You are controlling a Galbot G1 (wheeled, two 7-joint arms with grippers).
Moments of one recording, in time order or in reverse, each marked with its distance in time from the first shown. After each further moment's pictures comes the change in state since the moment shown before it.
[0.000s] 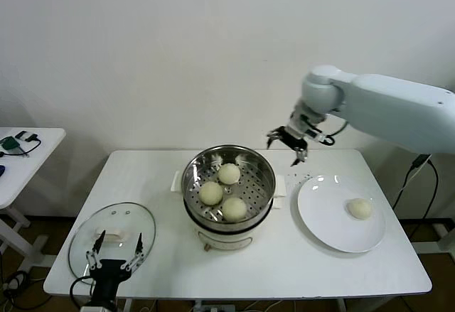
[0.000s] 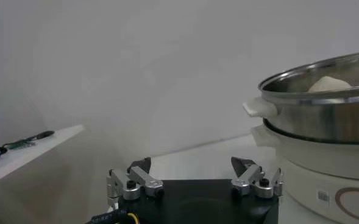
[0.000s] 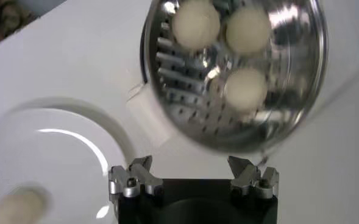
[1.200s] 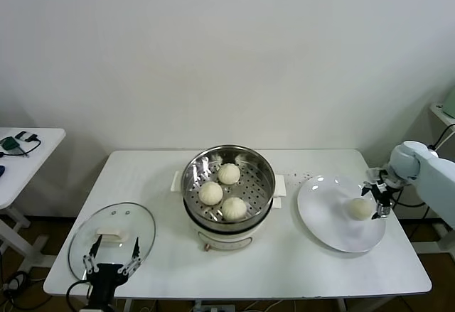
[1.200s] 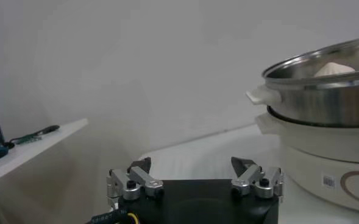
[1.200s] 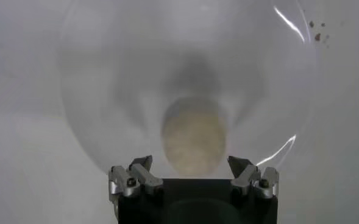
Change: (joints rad) left arm 0.011 -0.003 -0.015 0.011 0.015 0.004 -0.002; right arm -0.709 -0.150 0.613 -0.441 -0.352 -0.106 -0.034
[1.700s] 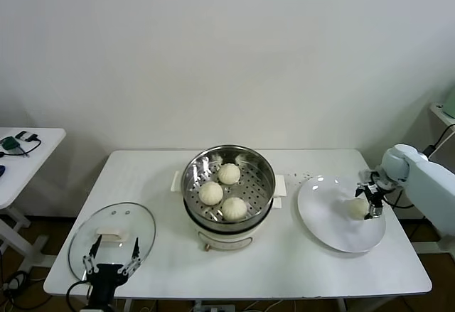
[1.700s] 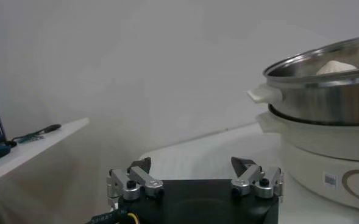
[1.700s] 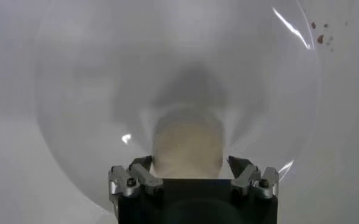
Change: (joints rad) left arm 0.000 0.000 0.002 0.002 0.002 0.001 -0.007; right arm -0.031 0.072 0.066 -0.083 -0.041 0.009 0.002
